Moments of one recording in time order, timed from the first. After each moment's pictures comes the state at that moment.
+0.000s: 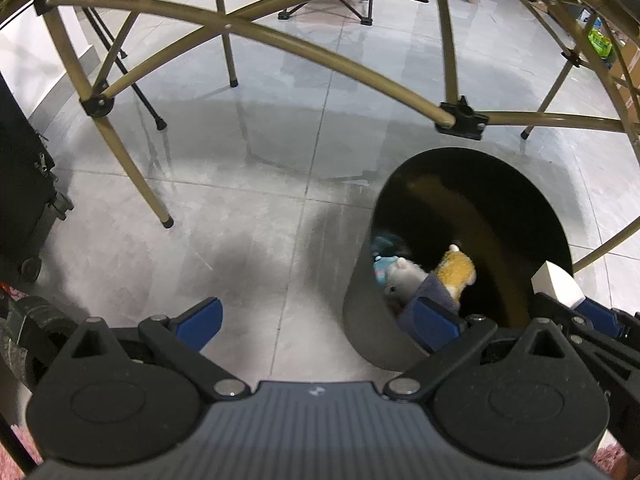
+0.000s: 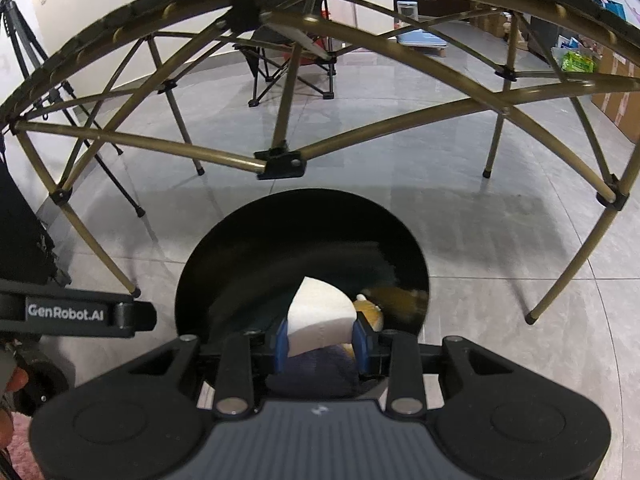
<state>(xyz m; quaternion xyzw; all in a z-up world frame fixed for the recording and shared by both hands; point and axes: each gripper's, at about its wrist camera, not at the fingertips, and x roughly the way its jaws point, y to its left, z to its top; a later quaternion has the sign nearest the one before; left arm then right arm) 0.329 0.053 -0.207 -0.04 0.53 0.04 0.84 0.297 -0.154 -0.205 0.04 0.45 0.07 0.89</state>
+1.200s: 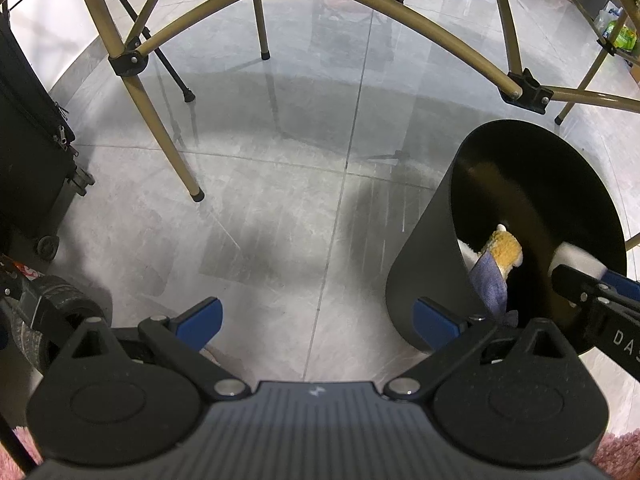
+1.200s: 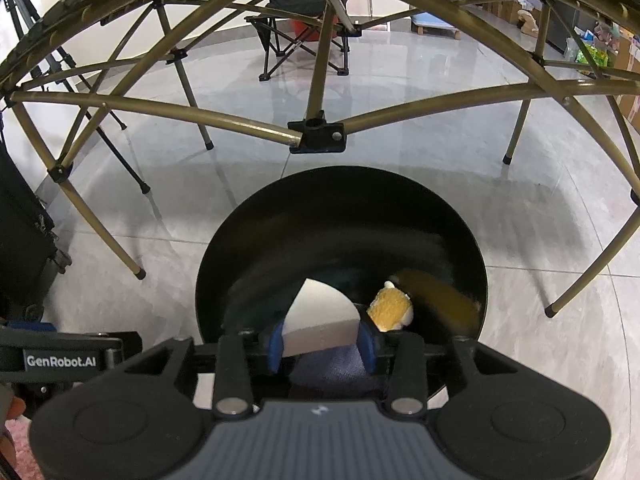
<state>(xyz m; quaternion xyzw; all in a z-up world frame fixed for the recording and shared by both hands) 0.326 0.088 -0.234 -0.03 0.56 0.07 0.83 0.316 -0.119 -0.224 0.02 0.48 0.08 0.87</state>
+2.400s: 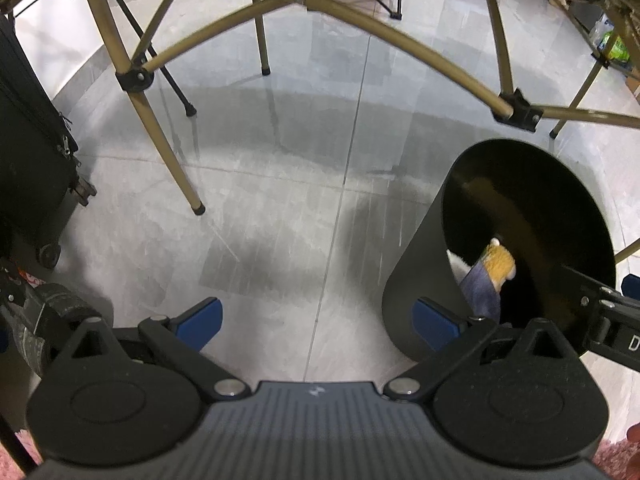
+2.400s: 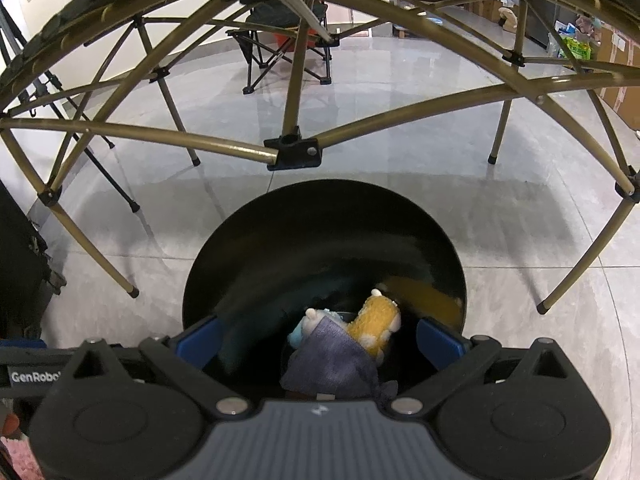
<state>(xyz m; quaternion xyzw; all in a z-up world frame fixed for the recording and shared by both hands) 0.320 0.088 -0.221 -0.04 0.53 0.07 0.84 0.317 -0.131 -0.217 0.04 0.47 0.06 0.88</state>
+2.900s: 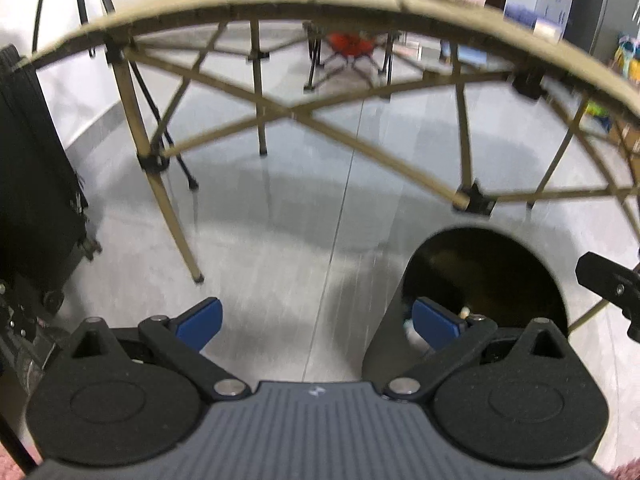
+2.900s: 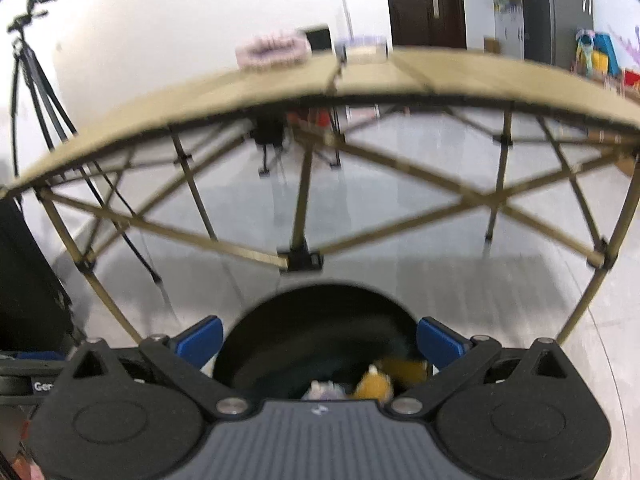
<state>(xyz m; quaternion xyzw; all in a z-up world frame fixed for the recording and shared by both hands) 0.299 0.075 -0.159 -0.05 0.42 0.07 0.90 0.295 -0.156 -0.149 0.06 0.34 0.08 0.93</state>
